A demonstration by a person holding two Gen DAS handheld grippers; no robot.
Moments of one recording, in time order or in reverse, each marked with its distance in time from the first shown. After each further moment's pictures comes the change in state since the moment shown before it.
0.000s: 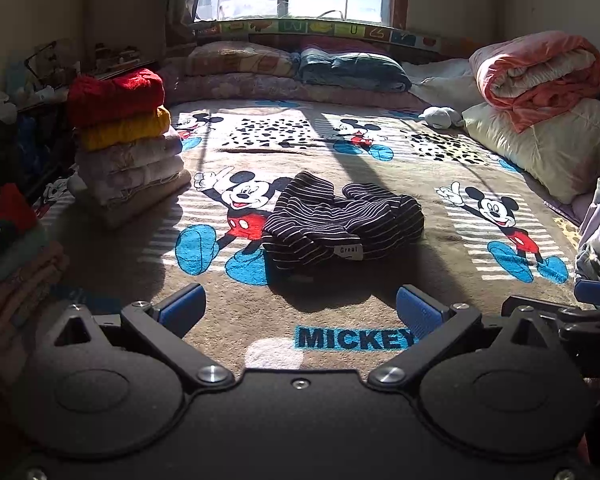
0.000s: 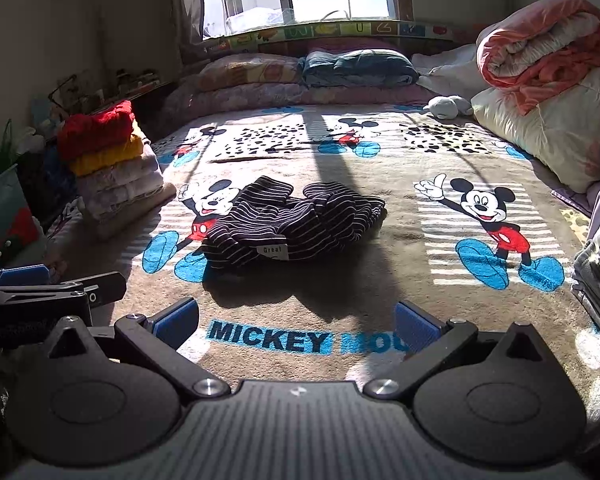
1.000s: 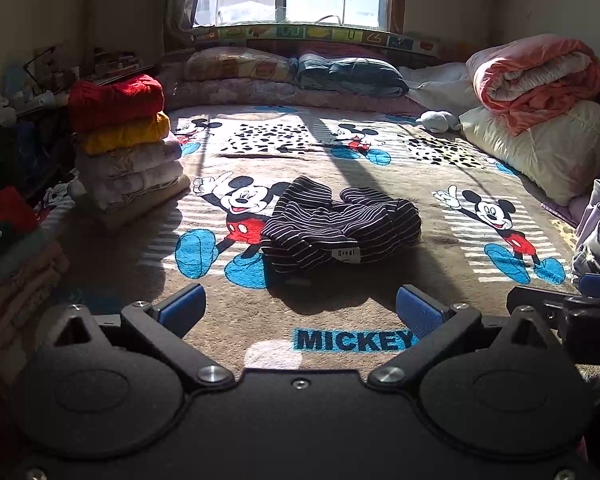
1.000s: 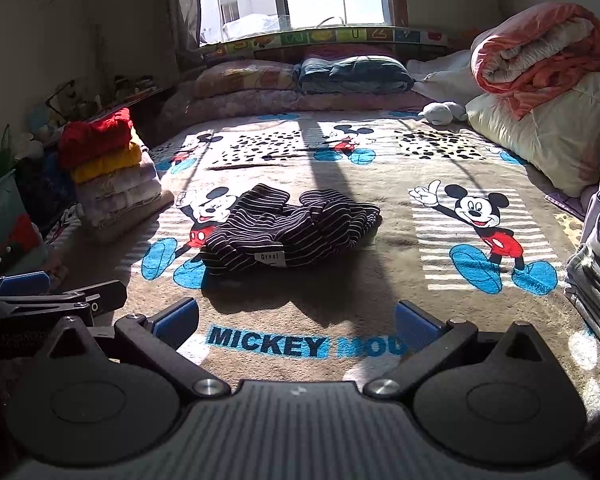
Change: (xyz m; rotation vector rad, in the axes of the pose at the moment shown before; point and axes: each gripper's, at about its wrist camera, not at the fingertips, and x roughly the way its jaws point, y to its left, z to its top) left arm -0.006 -0.002 -0.003 0.005 -0.015 -0.006; right arm -0.010 0.004 0.001 0.004 -0.019 -0.015
